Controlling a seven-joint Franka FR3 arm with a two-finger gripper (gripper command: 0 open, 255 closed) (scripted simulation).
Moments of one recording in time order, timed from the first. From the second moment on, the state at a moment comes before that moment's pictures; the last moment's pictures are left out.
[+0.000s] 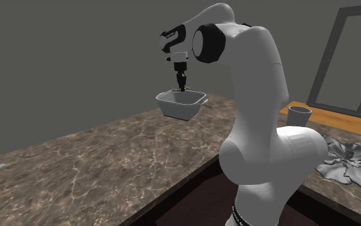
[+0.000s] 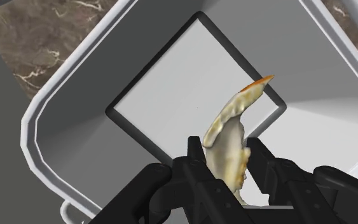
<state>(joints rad) -0.16 0.54 0.04 -1.21 -0.07 1.69 -1.49</state>
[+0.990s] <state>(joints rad) -0.16 0.54 0.04 -1.28 -0.07 1.77 -1.49</state>
